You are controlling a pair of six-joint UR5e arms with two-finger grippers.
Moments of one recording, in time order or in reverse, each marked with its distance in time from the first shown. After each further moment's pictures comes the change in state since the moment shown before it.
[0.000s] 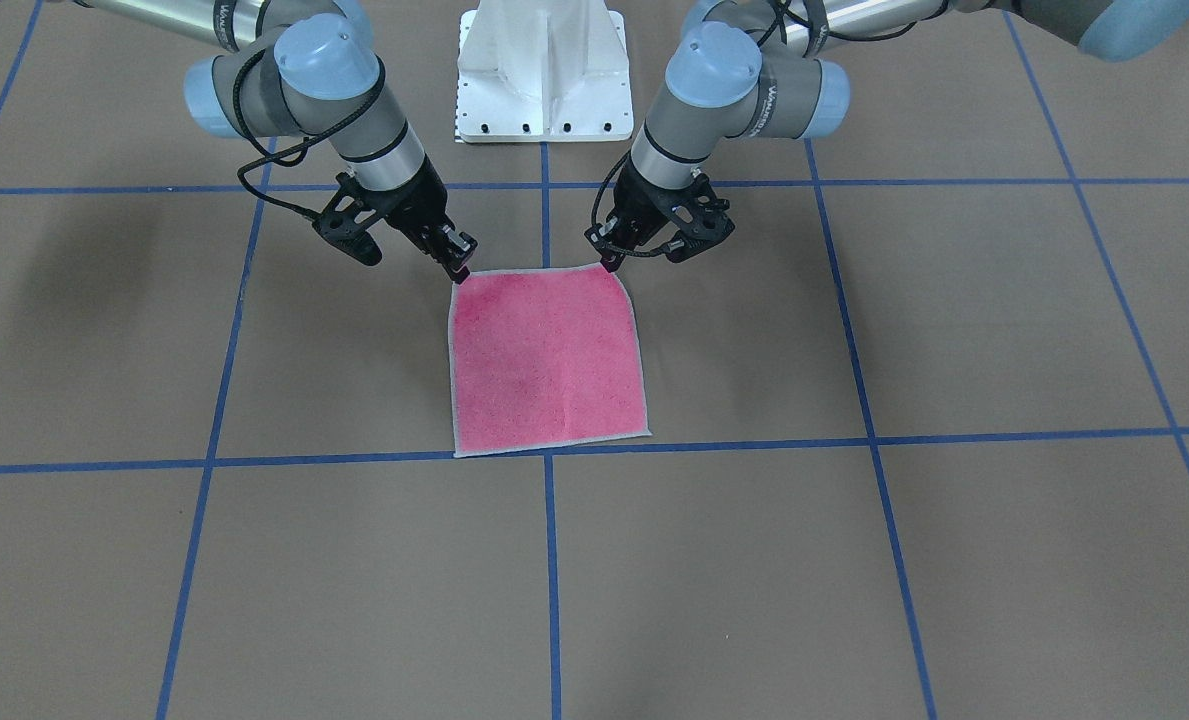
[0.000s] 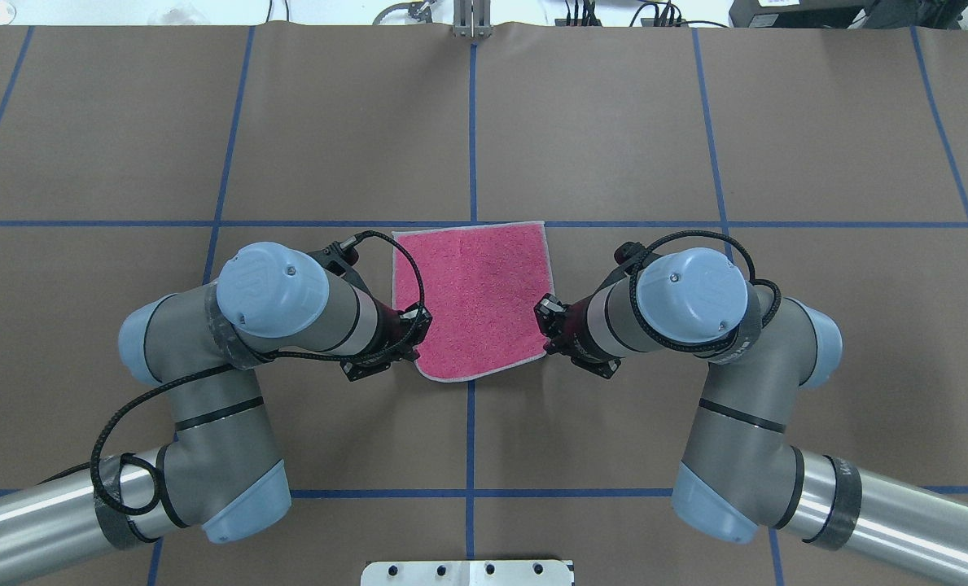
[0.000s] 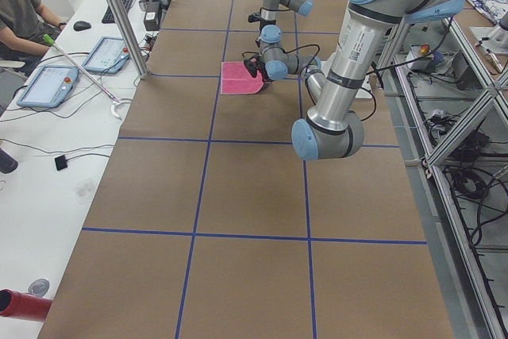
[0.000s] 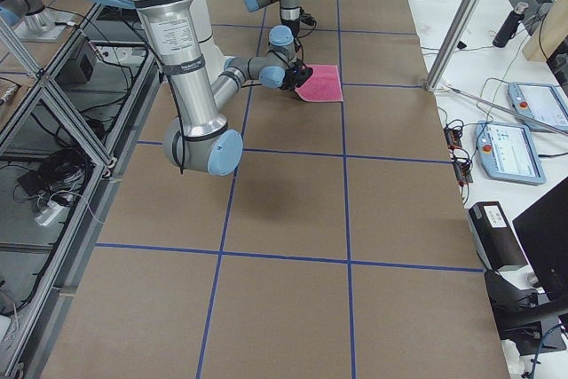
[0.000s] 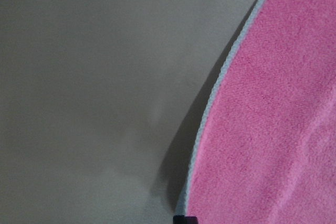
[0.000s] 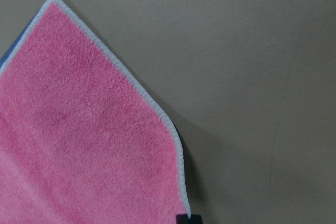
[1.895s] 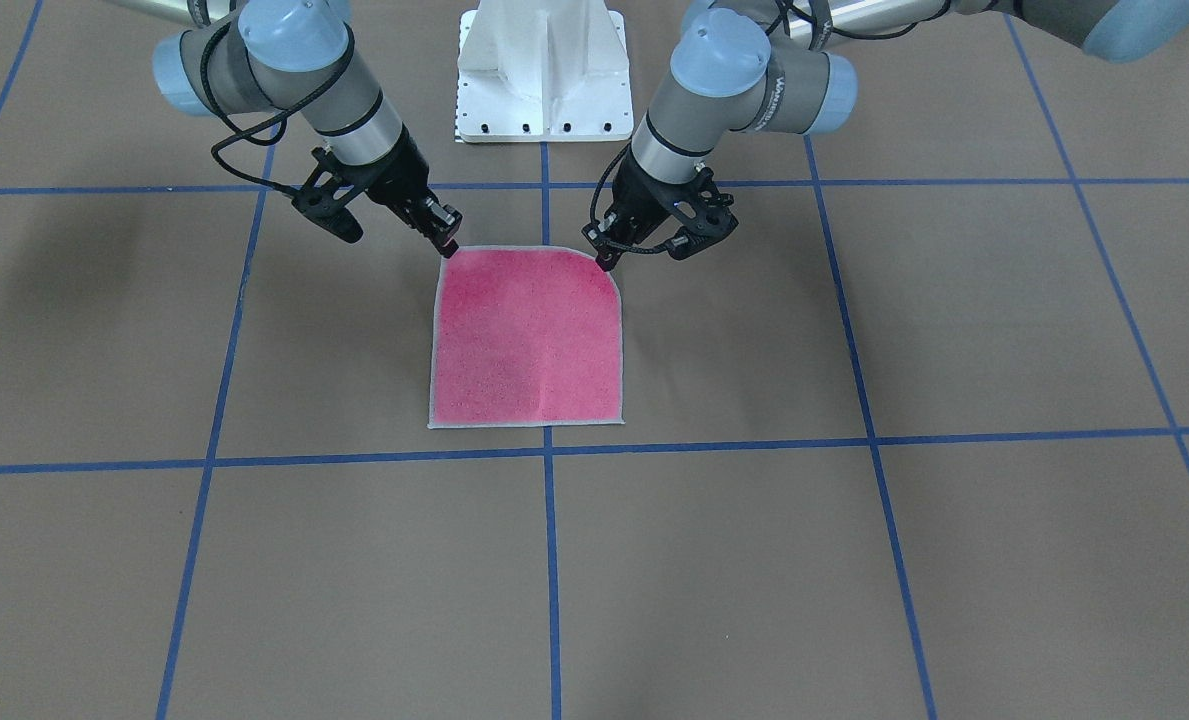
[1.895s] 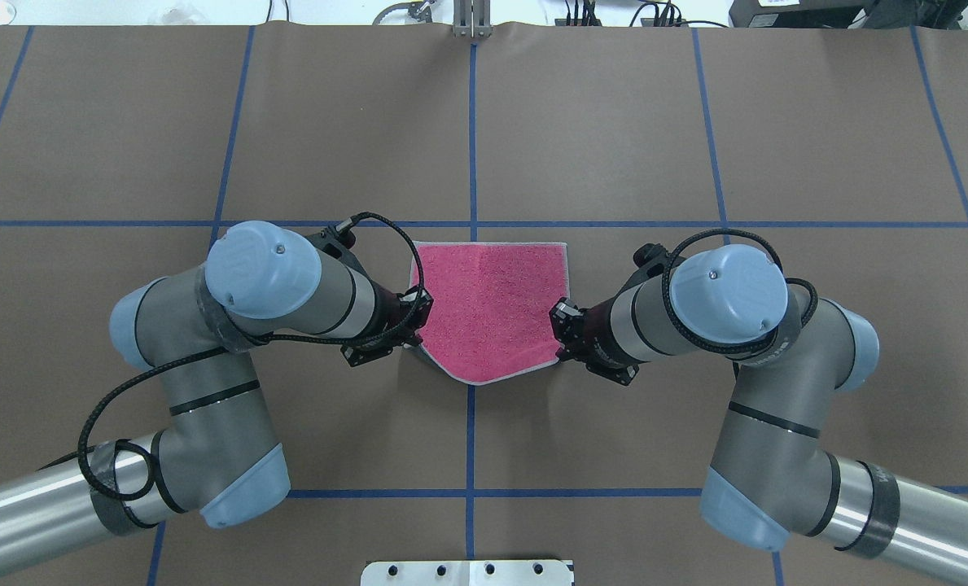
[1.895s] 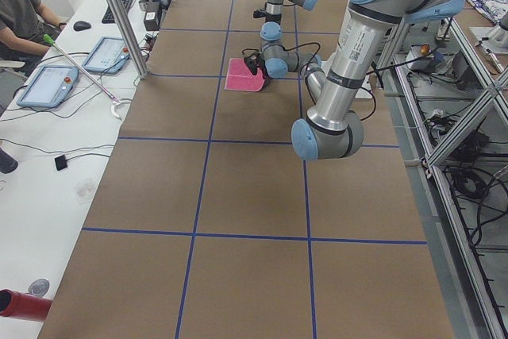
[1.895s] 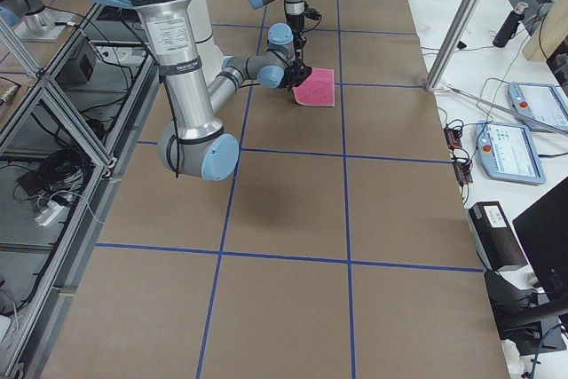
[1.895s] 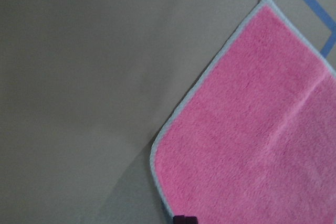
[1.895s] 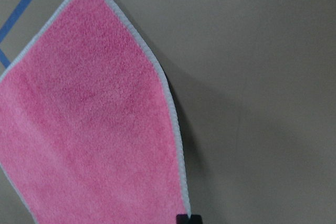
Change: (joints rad) left arm -0.055 -0.038 0.008 -0.001 -0.014 -0.021; right arm 0.042 -0.032 0.049 -0.007 0.055 -0.004
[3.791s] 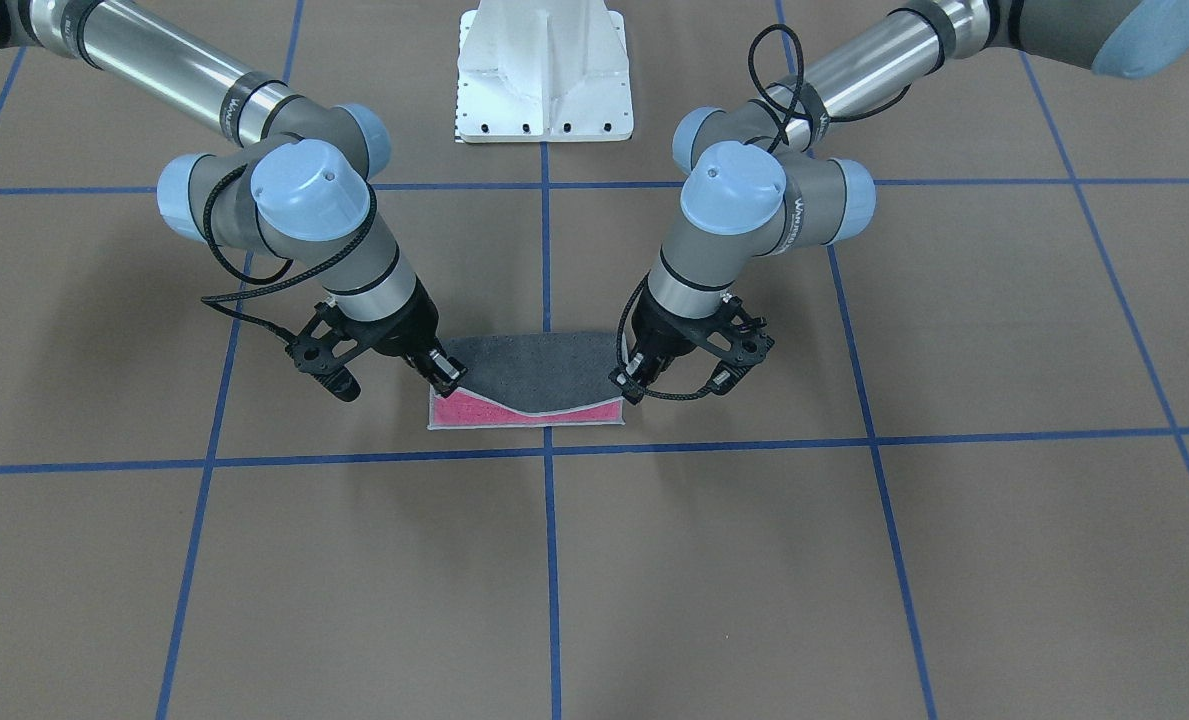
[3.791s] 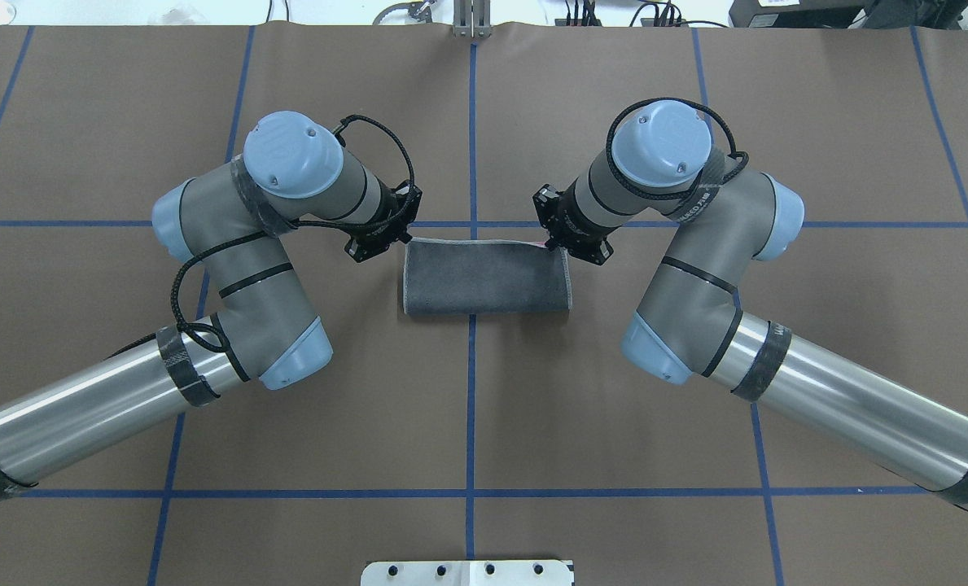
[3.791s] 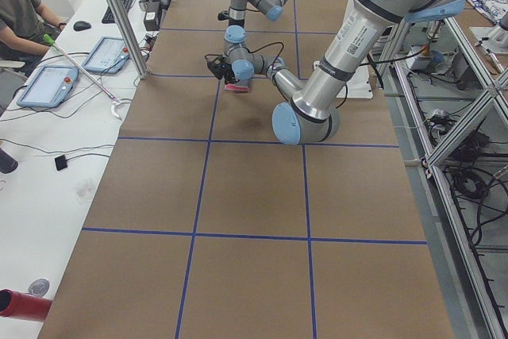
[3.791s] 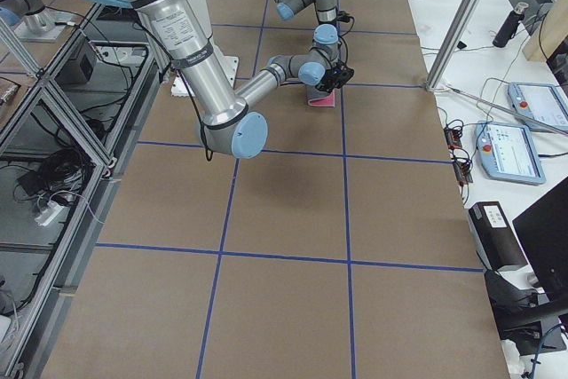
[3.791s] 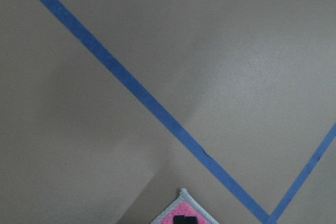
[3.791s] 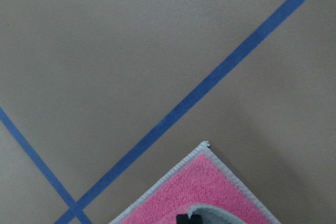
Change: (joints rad) left arm -0.132 -0.140 0.317 -0.090 0.001 -0.029; right arm 0.160 0.243 -0.357 0.008 0.066 -0.093
